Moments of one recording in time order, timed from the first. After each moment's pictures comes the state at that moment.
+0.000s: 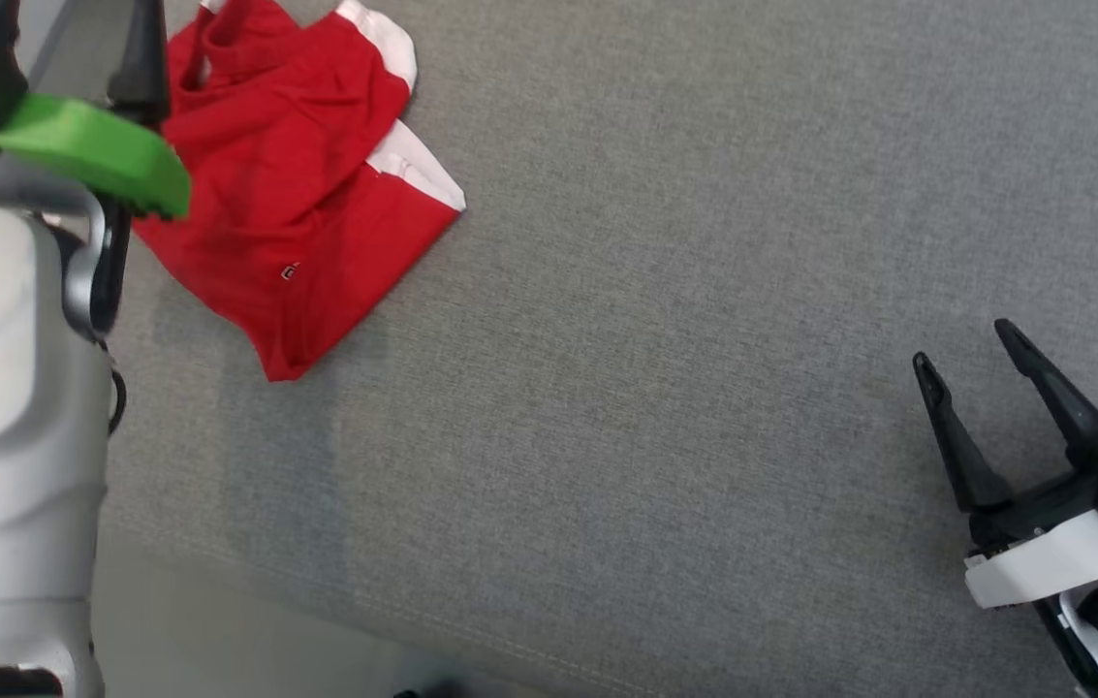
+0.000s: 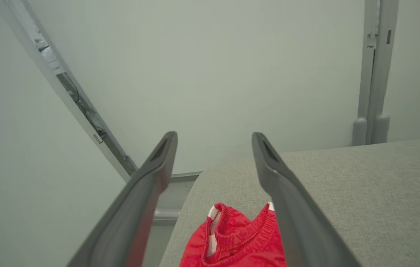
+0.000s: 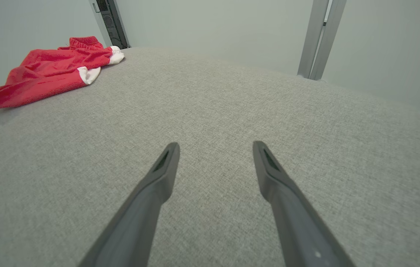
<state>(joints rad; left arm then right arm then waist) -0.86 0.24 -0.12 0.50 -0.17 -0.13 -0.16 -0.06 -0.45 0.17 -0.04 0.25 0.13 -0.26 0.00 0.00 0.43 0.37</state>
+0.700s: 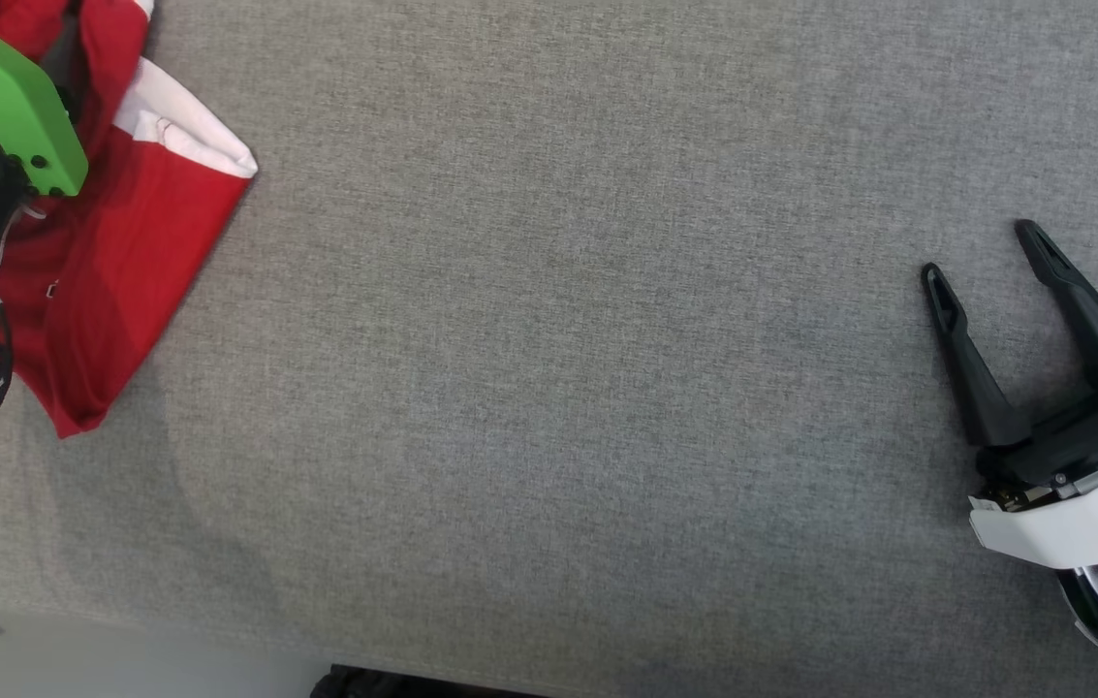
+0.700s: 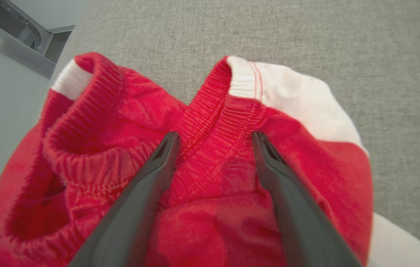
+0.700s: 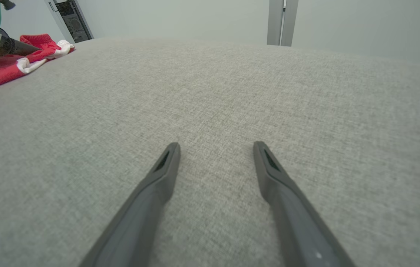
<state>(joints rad) -1.13 0.45 -0.56 0.90 -0.71 -0.13 0.16 -0.13 -0.45 0.14 -0.16 0.24 0.14 -0.28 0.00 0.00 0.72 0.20</state>
